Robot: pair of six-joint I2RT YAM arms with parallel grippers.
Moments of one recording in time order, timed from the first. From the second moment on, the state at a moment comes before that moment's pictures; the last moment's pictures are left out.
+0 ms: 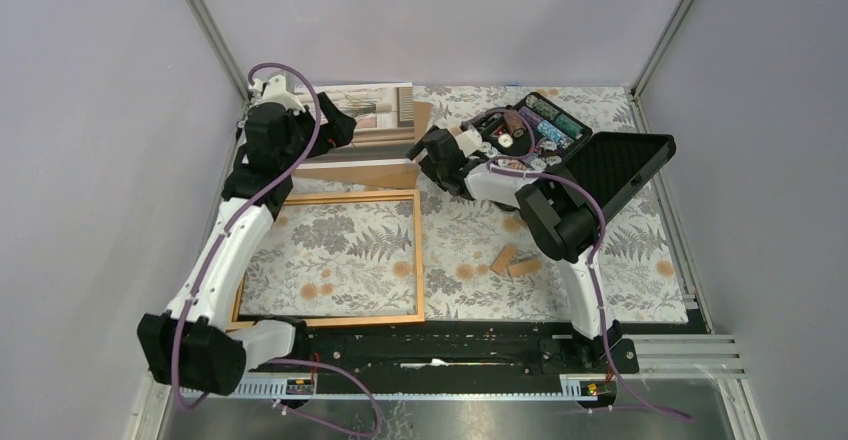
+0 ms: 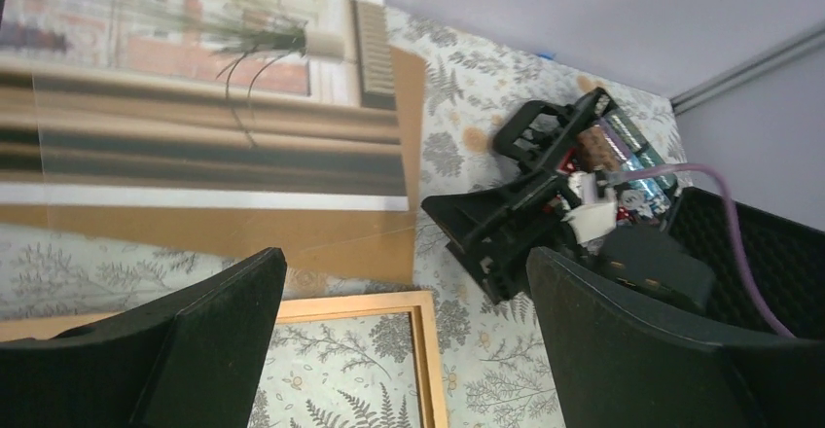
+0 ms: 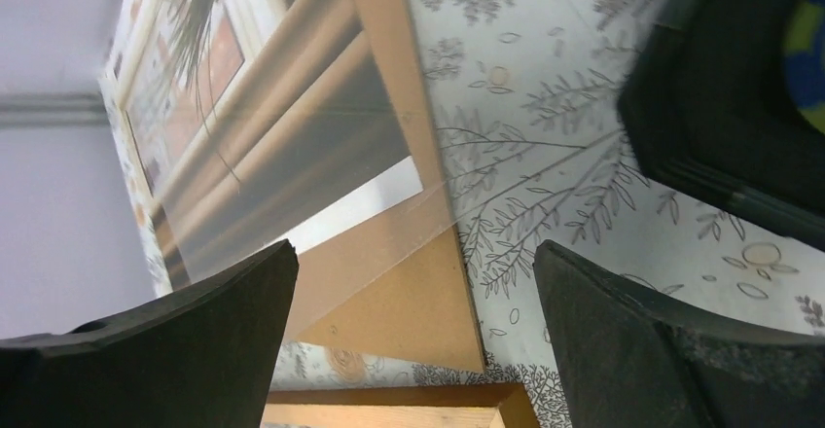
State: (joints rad) left arm -0.19 1.15 1.13 -0.25 0.09 -0.46; right arm 0.67 2.18 1.45 0.06 0.33 1.26
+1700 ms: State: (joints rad) left arm 0.09 2.18 1.53 -0.18 0.47 -0.86; right arm 0.52 2.63 2.34 -0.37 0.14 0.41
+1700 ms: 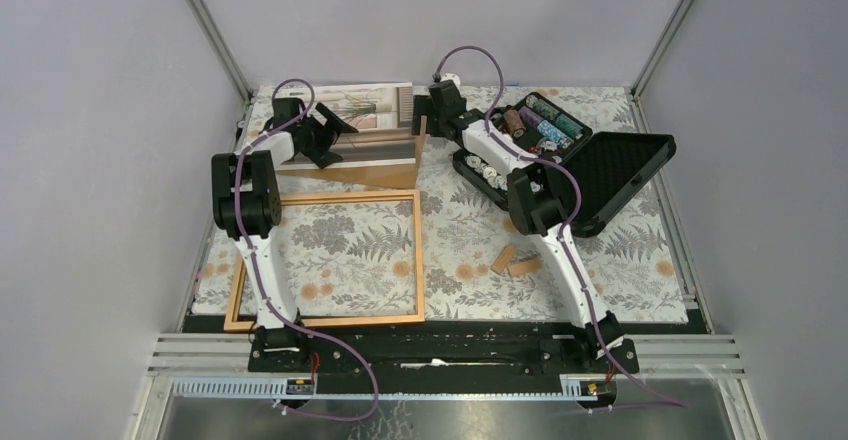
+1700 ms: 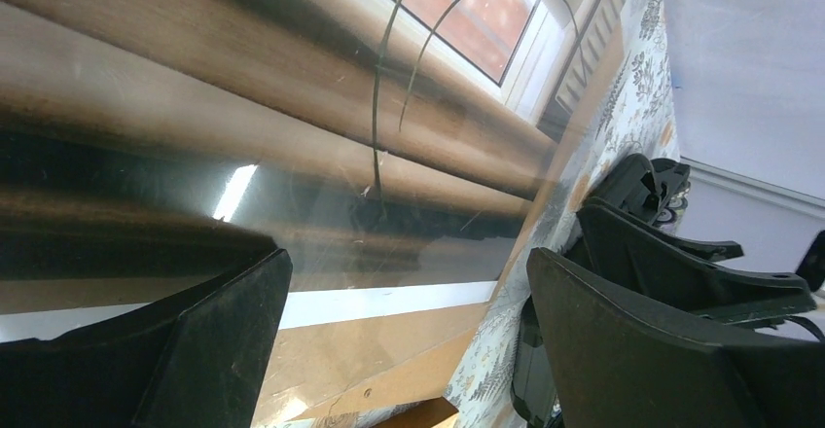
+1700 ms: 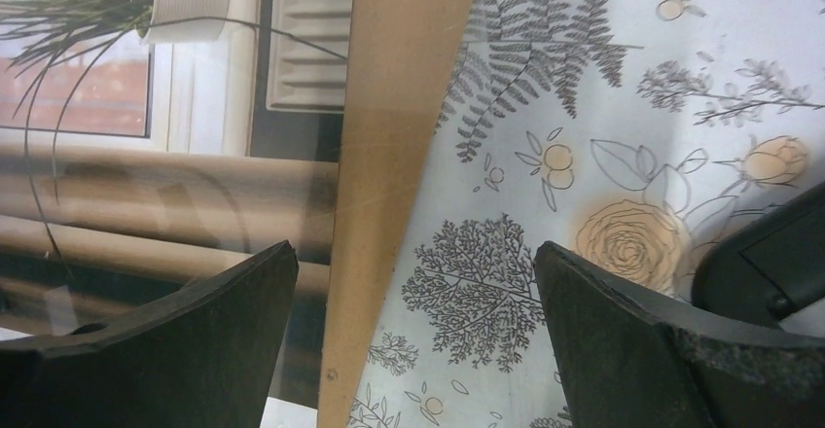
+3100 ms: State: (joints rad) left arm 0.11 2.17 1.52 -0.16 0.47 -0.87; right arm 0.35 2.48 1.90 0.14 -0.59 0.86
